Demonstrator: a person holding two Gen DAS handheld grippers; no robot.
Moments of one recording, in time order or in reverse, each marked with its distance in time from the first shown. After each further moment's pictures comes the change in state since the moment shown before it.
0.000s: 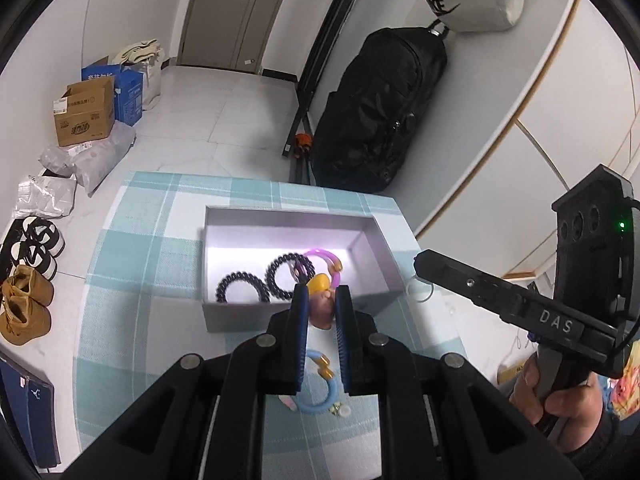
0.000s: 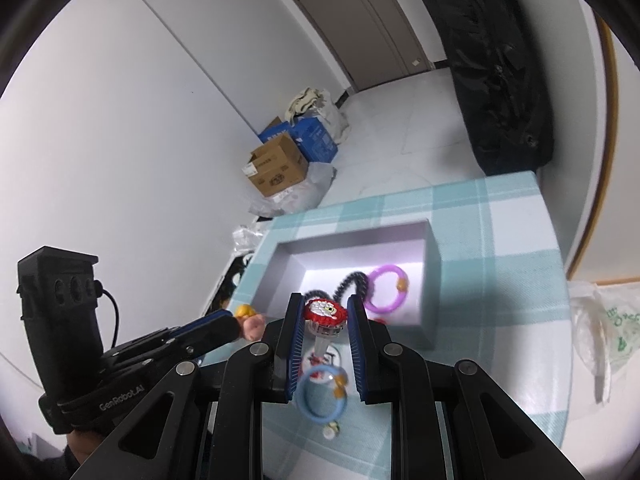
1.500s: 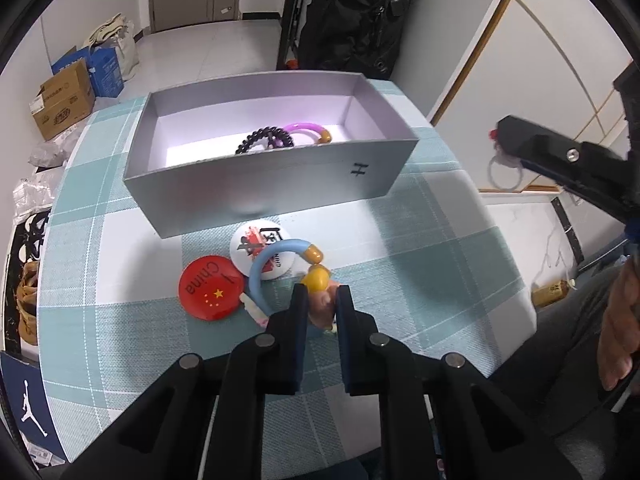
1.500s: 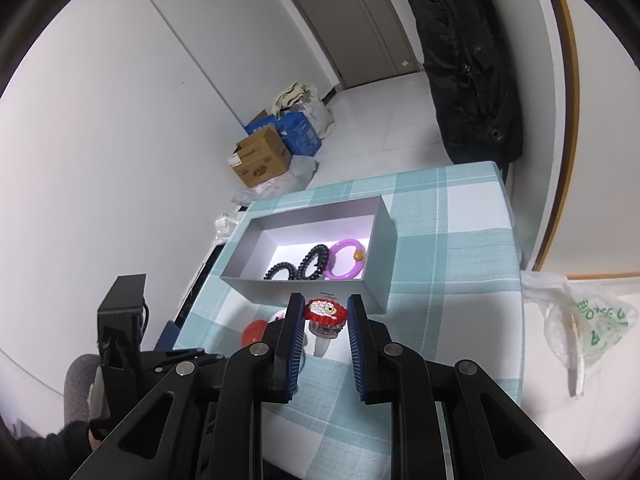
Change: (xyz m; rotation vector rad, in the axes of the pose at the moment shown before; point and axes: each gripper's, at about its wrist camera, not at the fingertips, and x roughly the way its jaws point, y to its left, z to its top) left arm 0.036 -0.025 -0.059 0.153 0.255 0.084; right arm -0.035 -0.019 -0.029 -0.037 0.025 -0.083
